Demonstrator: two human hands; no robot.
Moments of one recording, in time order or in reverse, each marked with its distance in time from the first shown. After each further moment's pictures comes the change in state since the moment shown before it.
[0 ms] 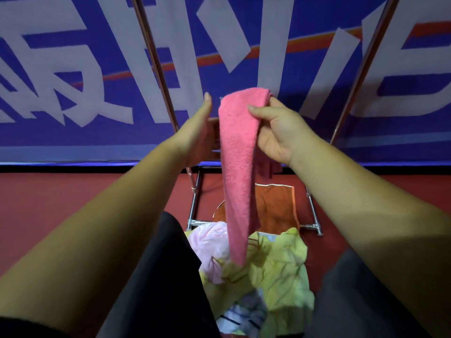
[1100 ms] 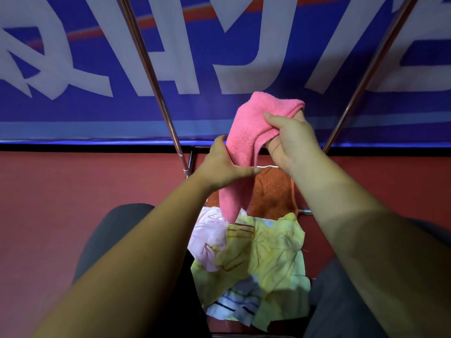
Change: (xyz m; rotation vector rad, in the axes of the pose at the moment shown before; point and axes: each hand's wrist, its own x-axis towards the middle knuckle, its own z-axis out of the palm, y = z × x) left_hand 0.060 -0.135 0.032 0.555 0.221 0.047; right_hand 0.042 0.062 -0.076 0.164 0.317 -0.075
